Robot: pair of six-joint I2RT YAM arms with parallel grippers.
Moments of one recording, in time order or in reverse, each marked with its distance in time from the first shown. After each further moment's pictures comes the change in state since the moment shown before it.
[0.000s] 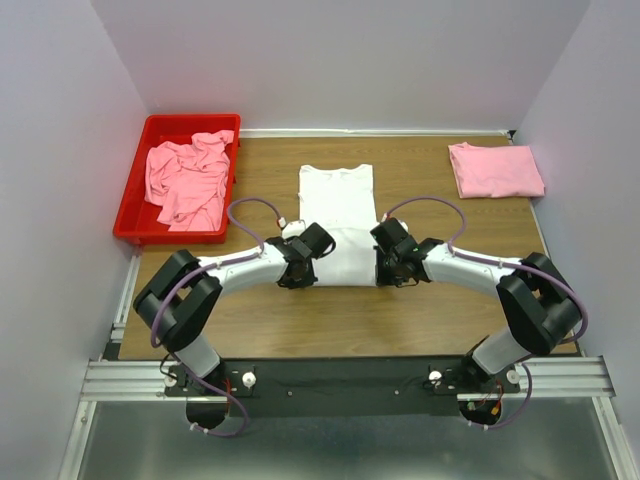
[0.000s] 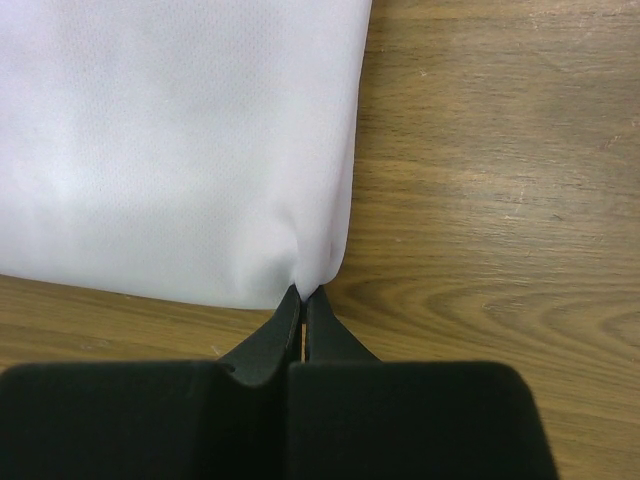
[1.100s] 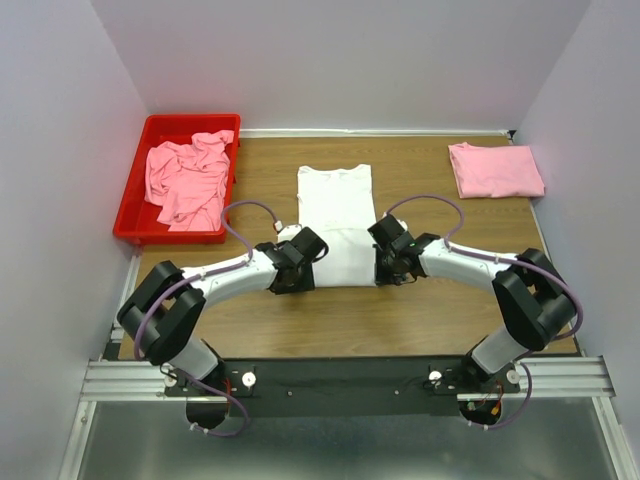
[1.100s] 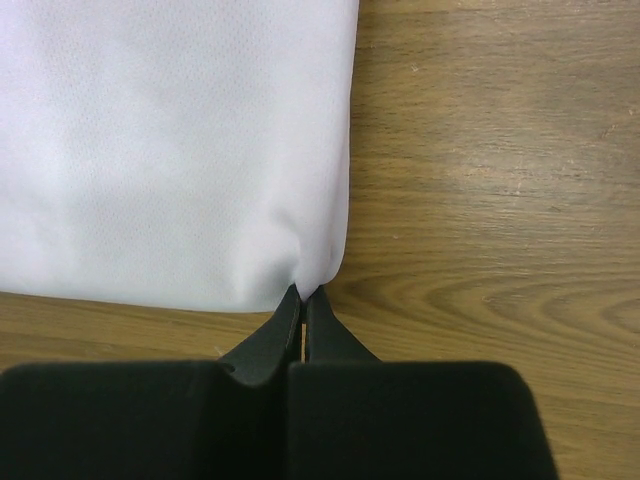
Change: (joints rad) left arm 0.000 -0.107 -0.071 -0.006 0.034 0.068; right arm -0.002 0.036 0.054 -0.070 0.002 0.035
